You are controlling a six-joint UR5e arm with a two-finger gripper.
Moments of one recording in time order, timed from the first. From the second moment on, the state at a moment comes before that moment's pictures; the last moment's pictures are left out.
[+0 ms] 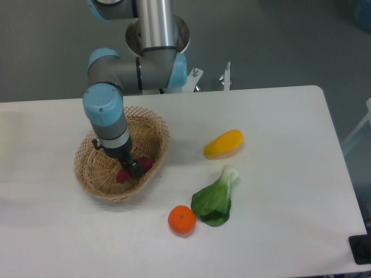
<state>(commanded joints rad) 2.05 -1.93 -1.92 -0.84 1.64 0.89</state>
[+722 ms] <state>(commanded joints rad) 2.03 -1.96 -1.91 -0.83 1.69 0.87</state>
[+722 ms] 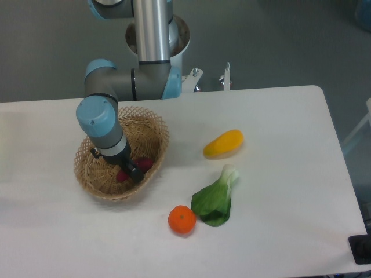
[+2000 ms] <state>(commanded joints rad) 2.06 -1.90 -1.79 -0.99 1.58 0.86</state>
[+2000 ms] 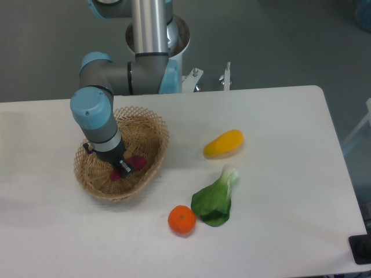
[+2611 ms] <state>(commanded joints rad) 2.28 -1.90 -1.58 -1.11 1.50 0.91</state>
